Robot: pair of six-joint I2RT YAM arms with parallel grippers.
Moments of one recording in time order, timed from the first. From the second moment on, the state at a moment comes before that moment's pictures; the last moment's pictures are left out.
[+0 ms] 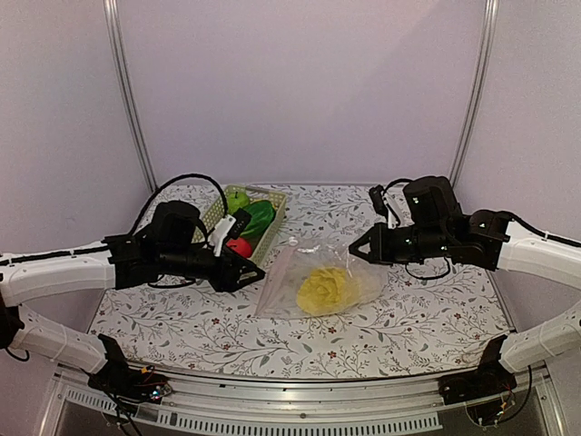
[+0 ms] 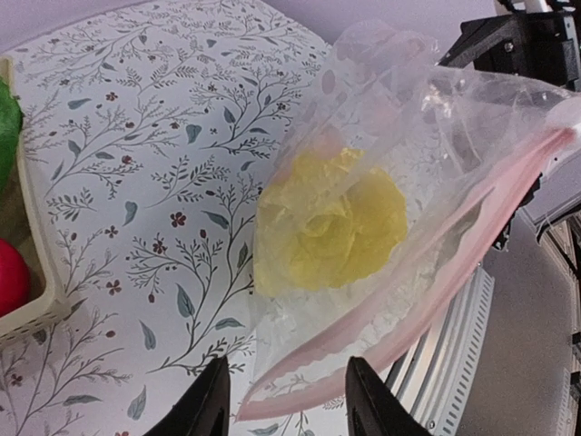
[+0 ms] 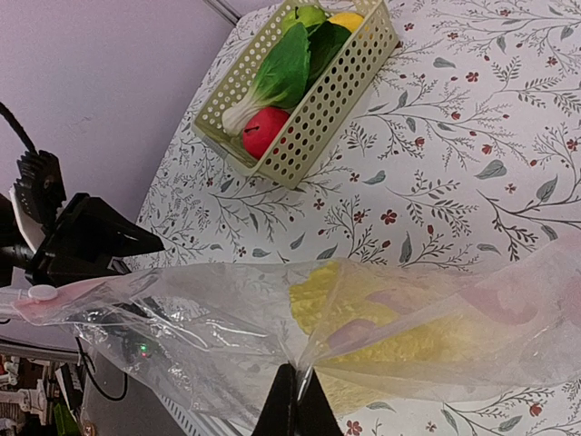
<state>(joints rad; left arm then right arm) -0.83 1.17 0.76 -0.13 0.31 -0.27 0.87 1.22 0.99 -0.37 -0.11 0.70</state>
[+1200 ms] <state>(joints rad) -0.88 1.33 0.80 -0.04 0.43 -0.25 0.82 1.24 1.05 -0.41 -0.15 0.68</state>
